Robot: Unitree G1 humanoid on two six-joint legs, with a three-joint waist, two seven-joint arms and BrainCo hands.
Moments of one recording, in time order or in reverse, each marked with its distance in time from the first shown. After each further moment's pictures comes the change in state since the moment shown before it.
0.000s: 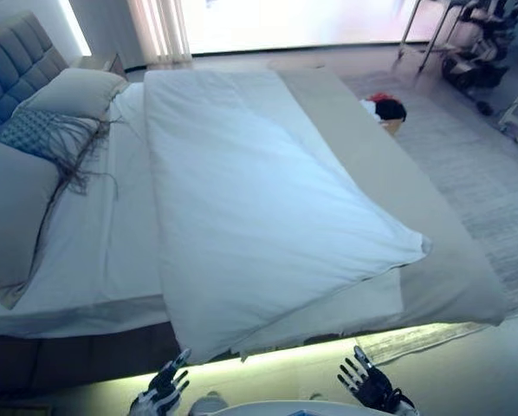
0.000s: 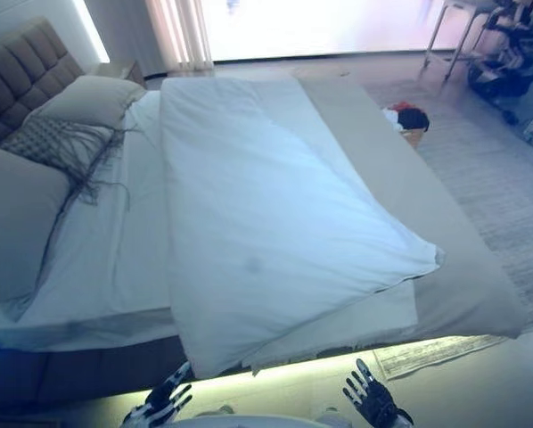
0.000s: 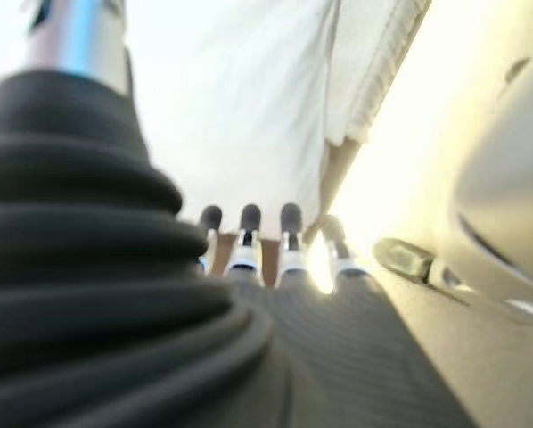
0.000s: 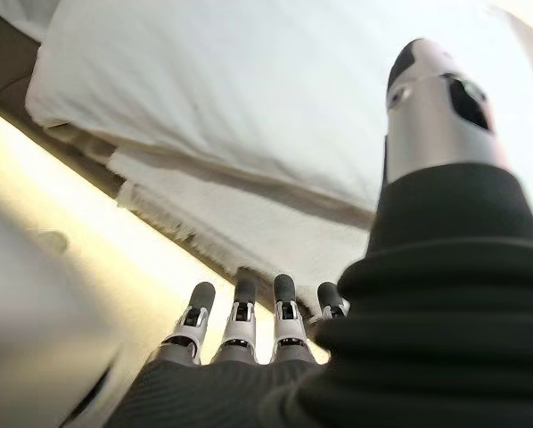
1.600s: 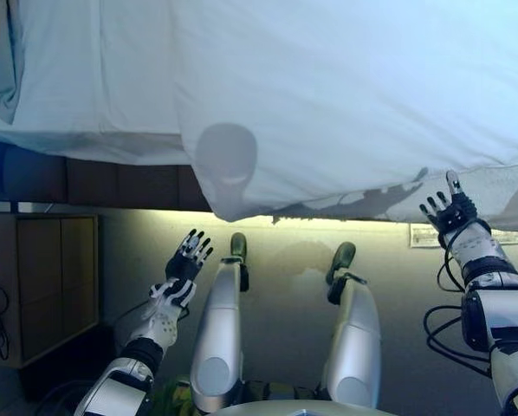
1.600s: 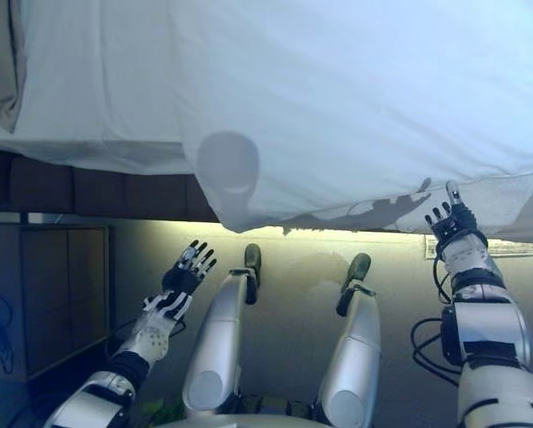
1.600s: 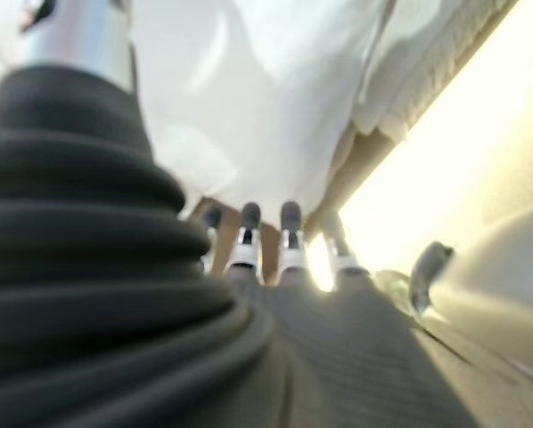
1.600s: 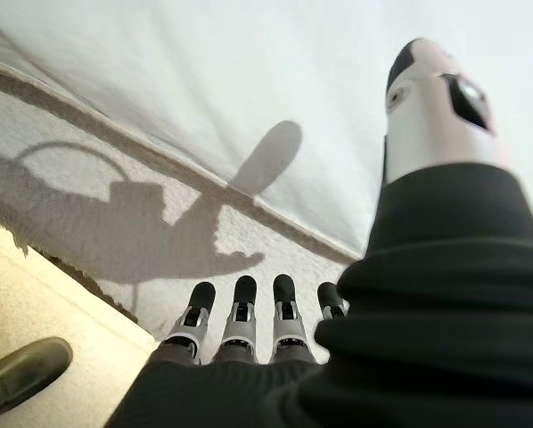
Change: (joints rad) left arm -0.218 0.111 -0.188 -0.522 -0.415 -0.053 -0.041; right arm -0.784 -0.400 -0.045 -0.052 0.238 0.117 -0.403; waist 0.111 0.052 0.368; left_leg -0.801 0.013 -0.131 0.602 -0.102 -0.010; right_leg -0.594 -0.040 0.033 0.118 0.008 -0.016
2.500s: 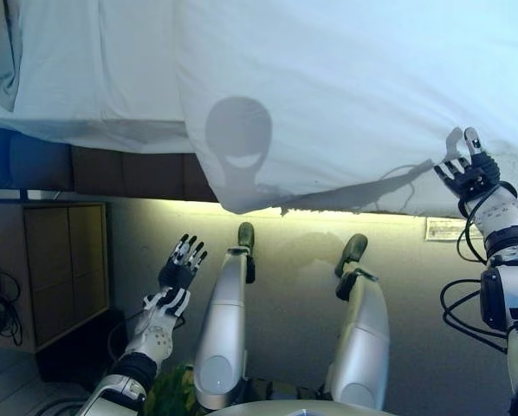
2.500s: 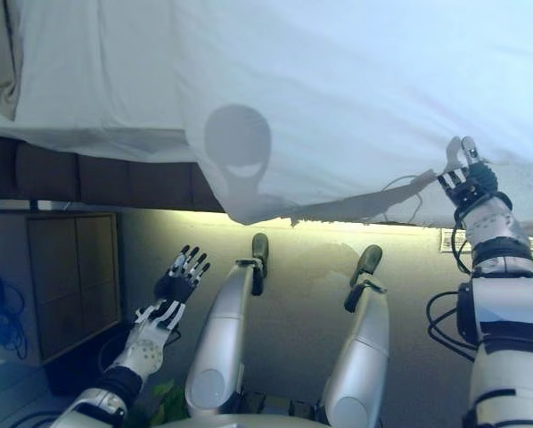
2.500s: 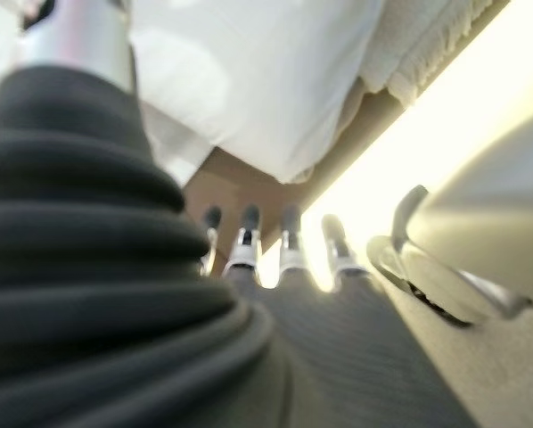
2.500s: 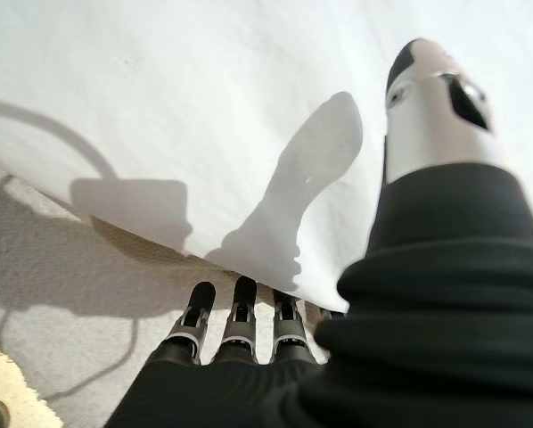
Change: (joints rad) left arm 0.116 0.019 -0.011 -0.094 -0.067 -0.036 -0.002; right arm -0.142 -0.101 0.075 -0.001 -0.034 0.032 0.055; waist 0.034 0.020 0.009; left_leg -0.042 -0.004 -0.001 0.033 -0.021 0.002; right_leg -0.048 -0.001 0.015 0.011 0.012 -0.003
